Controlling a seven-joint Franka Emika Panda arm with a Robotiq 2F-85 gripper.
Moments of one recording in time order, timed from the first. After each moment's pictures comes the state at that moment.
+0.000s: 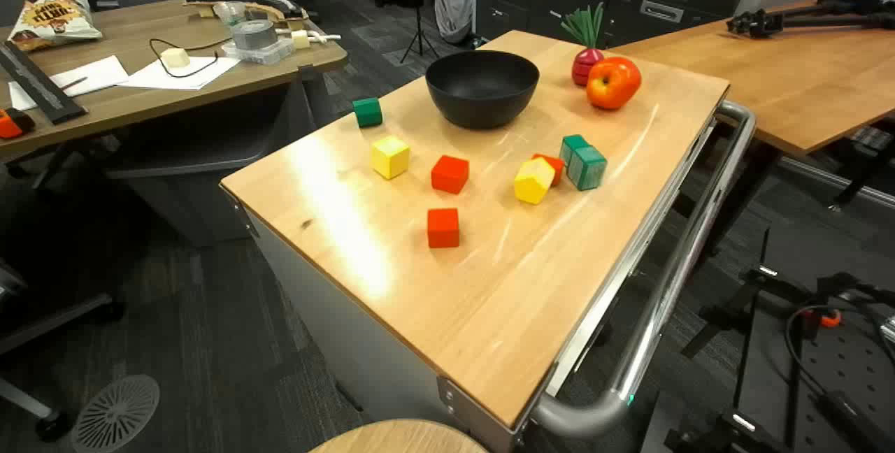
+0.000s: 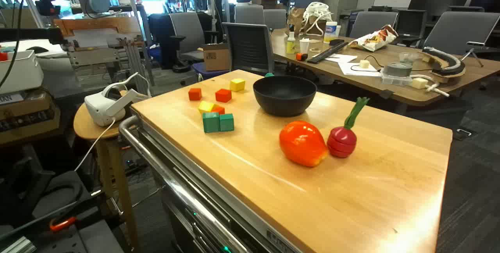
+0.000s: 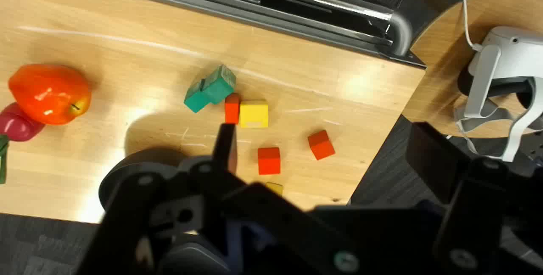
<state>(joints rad) 0.13 -0.89 0.03 -2.55 0.03 1.85 -0.10</state>
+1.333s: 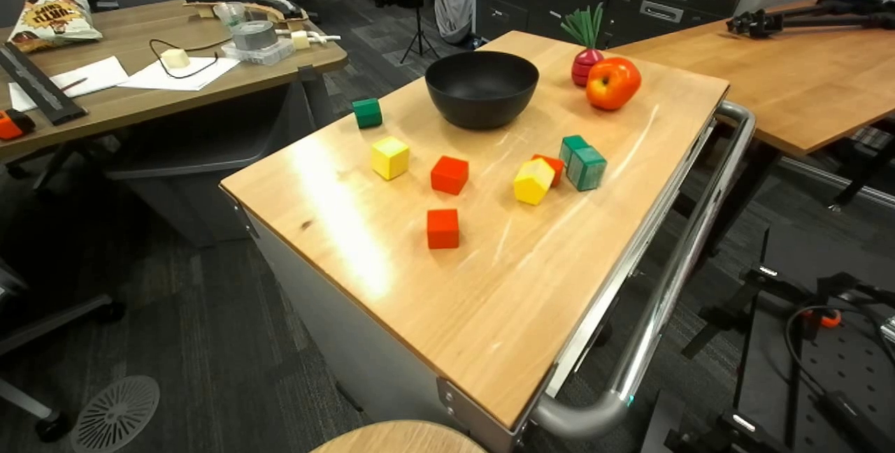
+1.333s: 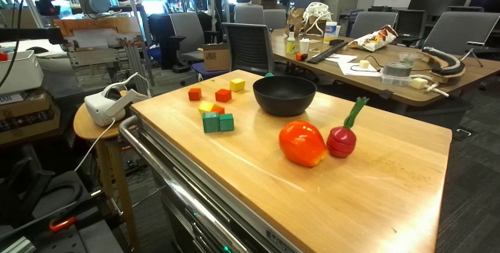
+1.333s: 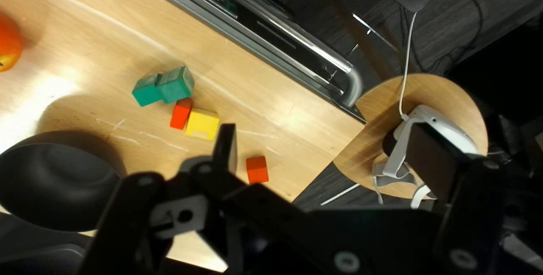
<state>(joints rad) 0.23 -0.88 -0.10 -2.53 0.04 1.77 -0.44</state>
